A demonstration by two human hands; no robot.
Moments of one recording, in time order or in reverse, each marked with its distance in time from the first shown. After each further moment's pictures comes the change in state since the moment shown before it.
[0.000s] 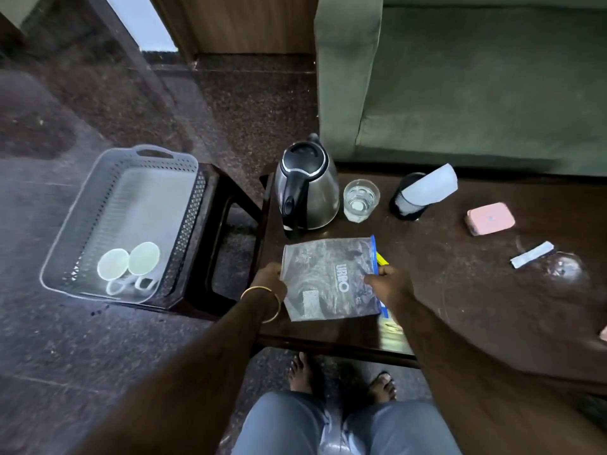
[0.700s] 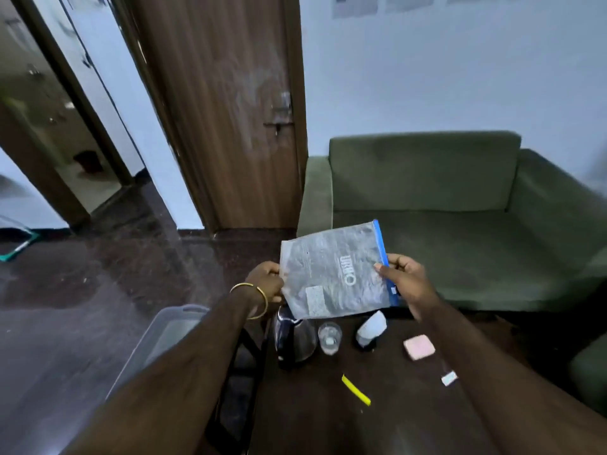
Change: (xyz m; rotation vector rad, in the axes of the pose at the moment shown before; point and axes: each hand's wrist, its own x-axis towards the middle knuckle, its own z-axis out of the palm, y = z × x) left_hand -0.199 0.262 -0.252 -0.305 0.144 0.350; right_hand -0.188 -0.252 -0.267 0.496 -0.109 -0.632
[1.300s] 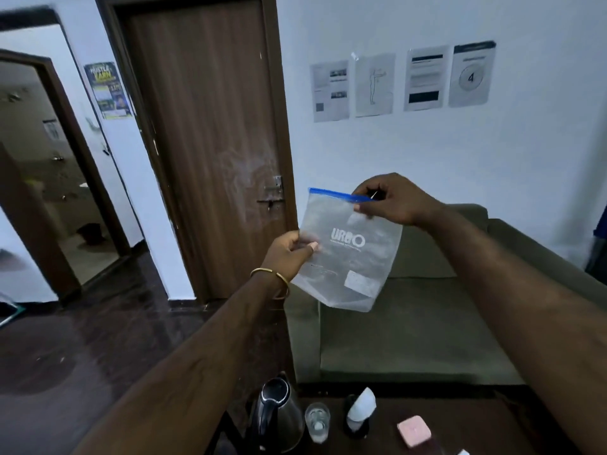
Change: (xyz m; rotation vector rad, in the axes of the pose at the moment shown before) left_hand -0.039 0.211 -0.010 -0.290 0.046 0.650; right_hand 0.020 -0.303 -0.043 -0.744 -0.213 -0.718
